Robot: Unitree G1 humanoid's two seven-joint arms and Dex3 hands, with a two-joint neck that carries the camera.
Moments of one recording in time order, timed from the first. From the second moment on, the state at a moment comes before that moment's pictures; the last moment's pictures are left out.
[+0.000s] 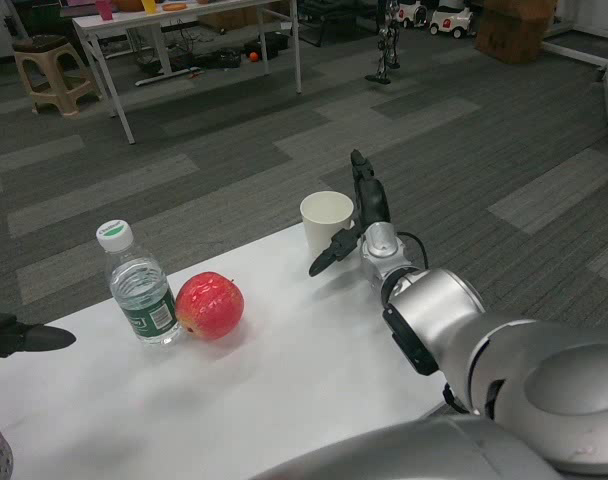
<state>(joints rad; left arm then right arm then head) -0.36 0.16 -0.01 0.31 -0.64 -0.45 -0.06 -0.74 -0.34 0.01 1.45 0.35 -0.62 -0.21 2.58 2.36</state>
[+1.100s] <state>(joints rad) -0.36 0.15 -0.01 0.31 -0.64 -0.46 -0.06 -0.75 -0.30 0.11 1.53 0.34 -0.60 -0.24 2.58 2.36</state>
